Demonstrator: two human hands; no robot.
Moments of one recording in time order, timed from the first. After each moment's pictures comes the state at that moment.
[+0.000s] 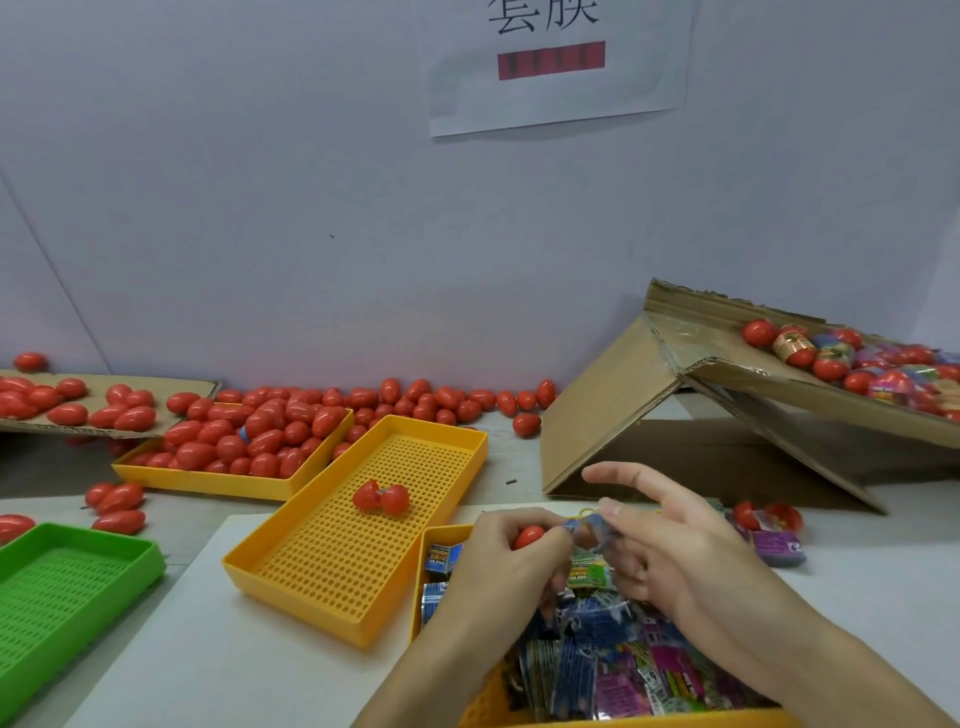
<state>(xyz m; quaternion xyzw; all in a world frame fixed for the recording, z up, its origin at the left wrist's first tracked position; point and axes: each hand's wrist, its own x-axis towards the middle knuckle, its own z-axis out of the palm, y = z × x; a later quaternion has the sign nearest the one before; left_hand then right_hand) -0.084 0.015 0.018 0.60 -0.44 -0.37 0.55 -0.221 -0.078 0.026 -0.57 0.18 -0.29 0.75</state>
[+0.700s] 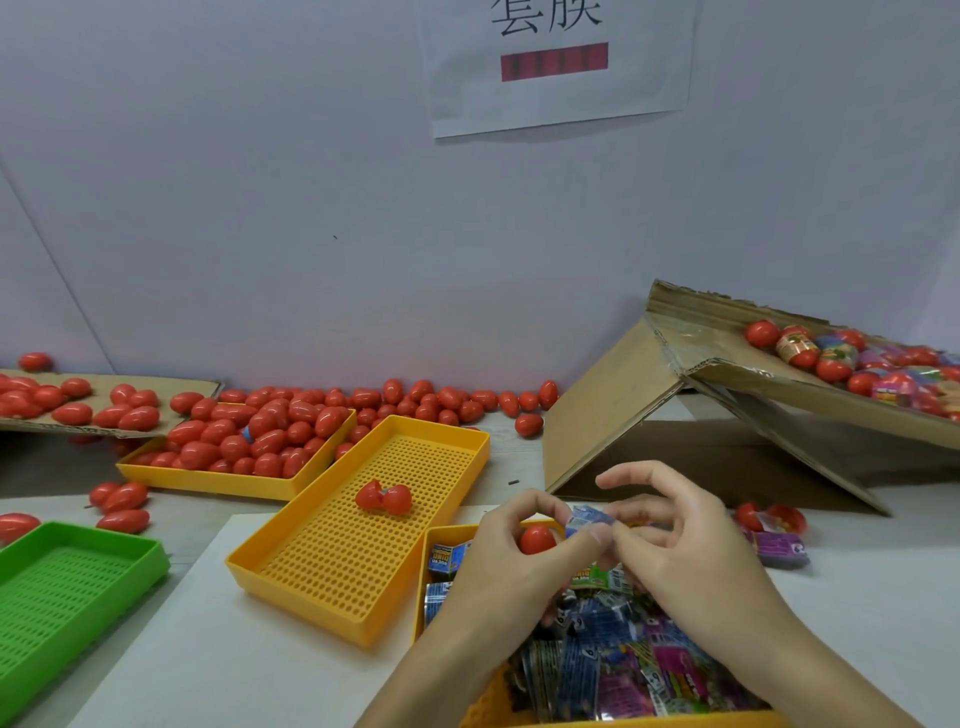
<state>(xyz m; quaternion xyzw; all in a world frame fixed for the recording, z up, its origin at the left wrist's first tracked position) -0.083 0.016 0.017 0.59 -0.44 -0.38 0.56 -0.223 -0.073 0.022 -0.73 0.29 -0.36 0.50</state>
